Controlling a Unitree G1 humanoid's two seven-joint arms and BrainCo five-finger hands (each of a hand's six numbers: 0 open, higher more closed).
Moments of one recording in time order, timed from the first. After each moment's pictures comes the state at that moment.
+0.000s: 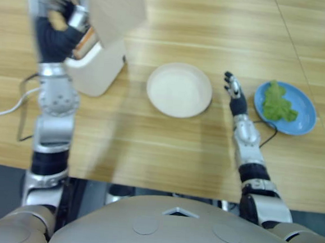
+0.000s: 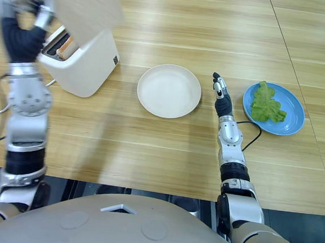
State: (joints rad) left arm -0.22 0.23 -0.05 -0.25 0.22 -0.10 0.15; right arm -0.24 -0.23 -0.09 0.68 -0.05 -0.49 0.06
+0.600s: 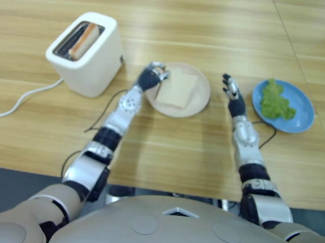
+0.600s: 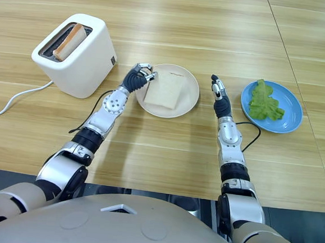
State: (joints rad) left arm -0.51 0.05 -0.25 0.72 0.28 -0.19 0.05; right arm -0.24 -0.24 -0.09 0.69 -0.04 -0.49 0.06
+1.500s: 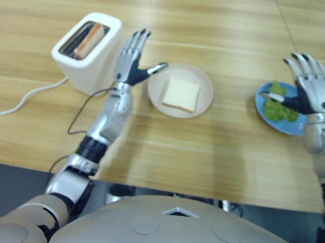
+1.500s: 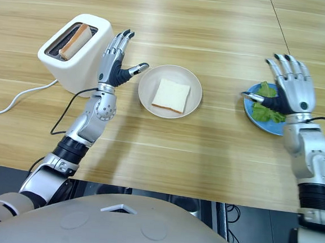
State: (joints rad) left arm -0.32 0.19 -0.32 0.15 0.73 0.00 0.39; right arm -0.06 -0.93 -0.05 0.46 -0.99 -0.22 -0.47
